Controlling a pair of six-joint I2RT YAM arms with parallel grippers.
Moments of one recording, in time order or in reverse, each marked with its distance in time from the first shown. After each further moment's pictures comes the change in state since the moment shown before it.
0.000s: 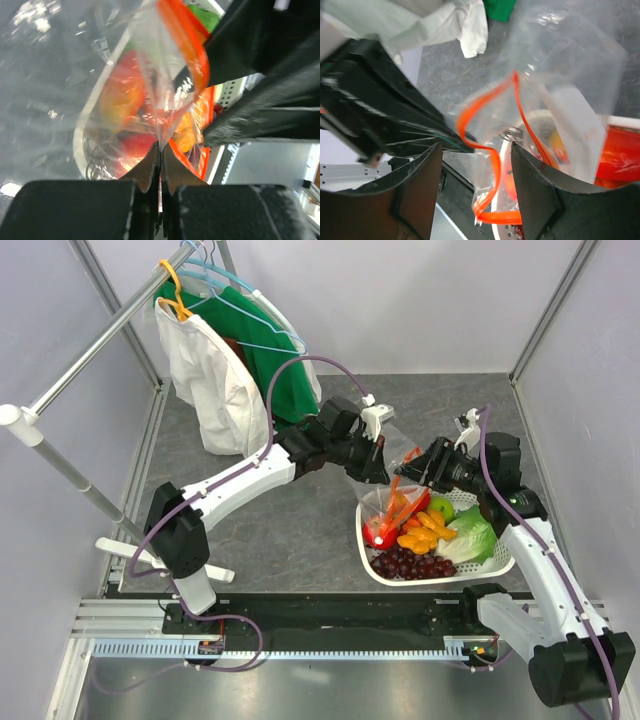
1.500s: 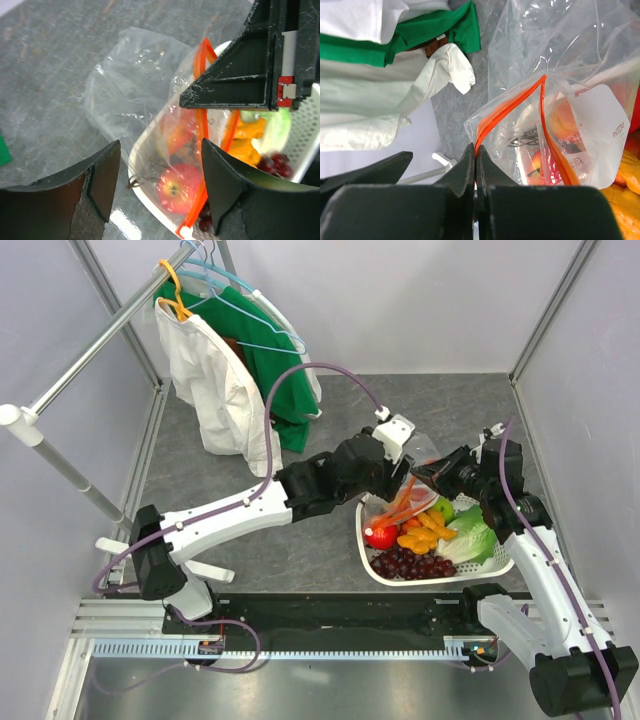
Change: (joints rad) left arm -0.267 -0.157 -0.040 0.077 -0.716 0.143; right arm 0.007 -0.048 -0.008 -0.105 0.250 0.385
